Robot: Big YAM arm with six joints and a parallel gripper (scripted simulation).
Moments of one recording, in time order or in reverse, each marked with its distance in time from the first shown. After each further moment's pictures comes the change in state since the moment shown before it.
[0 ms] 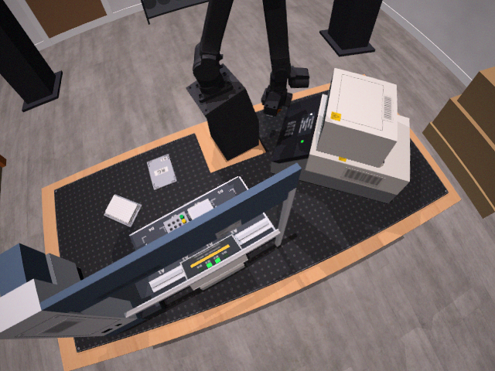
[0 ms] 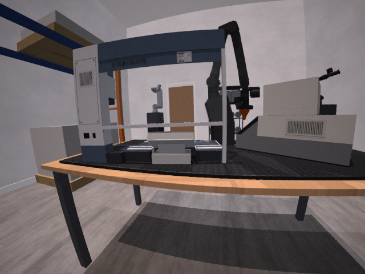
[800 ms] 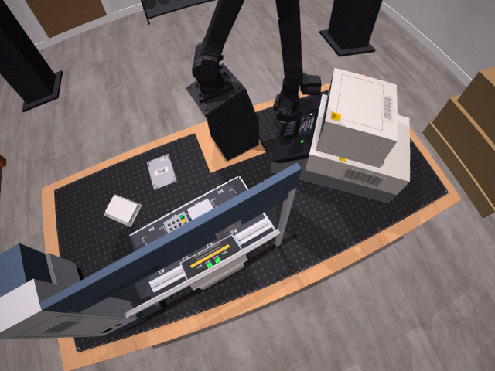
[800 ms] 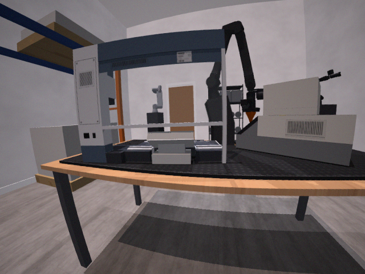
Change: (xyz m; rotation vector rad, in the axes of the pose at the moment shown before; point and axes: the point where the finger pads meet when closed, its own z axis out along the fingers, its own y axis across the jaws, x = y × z) arm 0.004 0.045 0.019 -0.013 0.006 -0.013
